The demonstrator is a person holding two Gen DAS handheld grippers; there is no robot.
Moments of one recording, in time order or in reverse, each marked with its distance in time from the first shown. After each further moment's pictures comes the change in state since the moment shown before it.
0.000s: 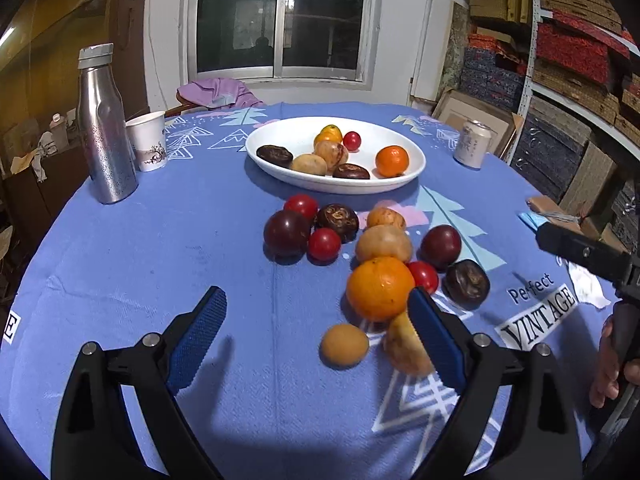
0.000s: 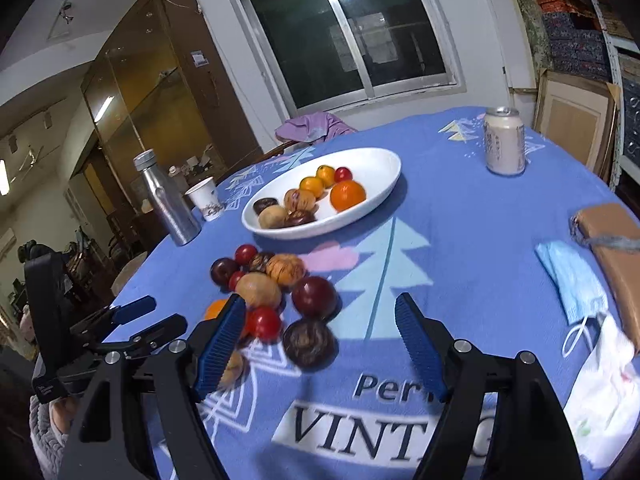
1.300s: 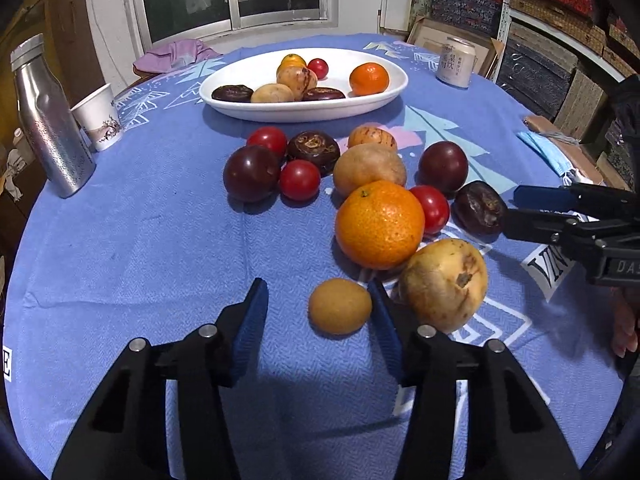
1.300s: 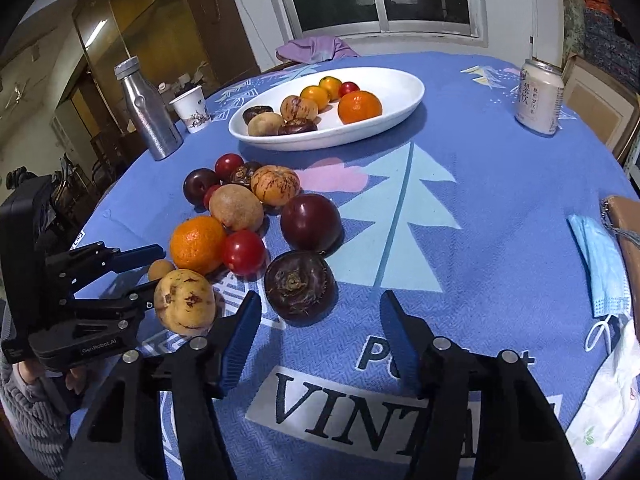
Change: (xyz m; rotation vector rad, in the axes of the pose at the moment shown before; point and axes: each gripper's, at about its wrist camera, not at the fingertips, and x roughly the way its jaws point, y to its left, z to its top) left arm 0.054 -0.011 -0.005 0.154 0.240 -0.037; right arm 0.055 0.008 -0.007 -0.108 0.284 -0.079
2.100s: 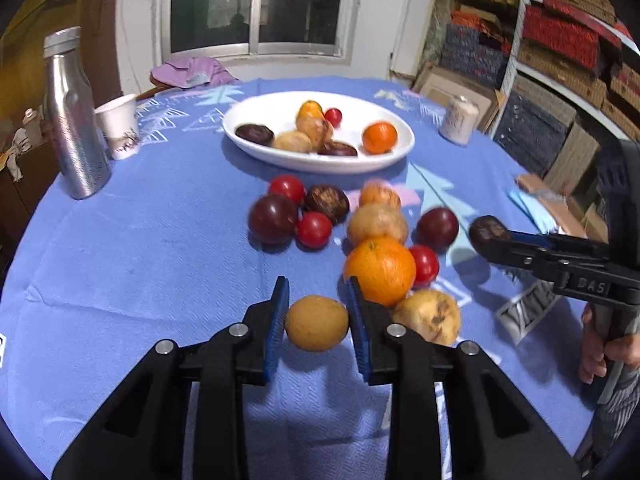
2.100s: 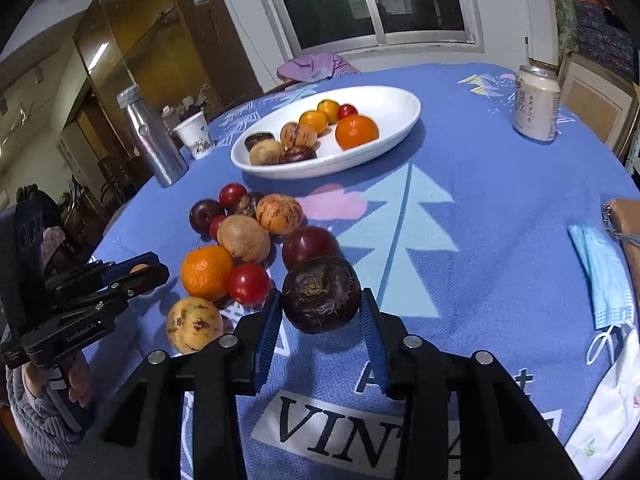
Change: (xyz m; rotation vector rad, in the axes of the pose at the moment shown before) left arm -0.033 0.021 0.014 -0.120 -0.138 -0.047; right arm -0.015 -0.008 0.011 0.053 -0.092 0.042
